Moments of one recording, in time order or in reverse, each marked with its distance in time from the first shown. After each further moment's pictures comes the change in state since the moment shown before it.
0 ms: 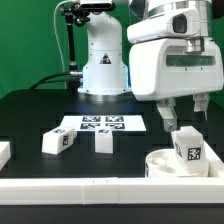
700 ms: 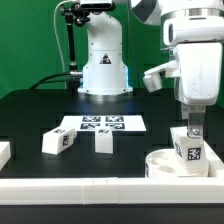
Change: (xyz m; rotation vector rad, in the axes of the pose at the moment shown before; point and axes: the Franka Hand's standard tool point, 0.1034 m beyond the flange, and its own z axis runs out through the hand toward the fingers) arm 0.007 -0.004 0.012 -0.013 -0.066 -0.529
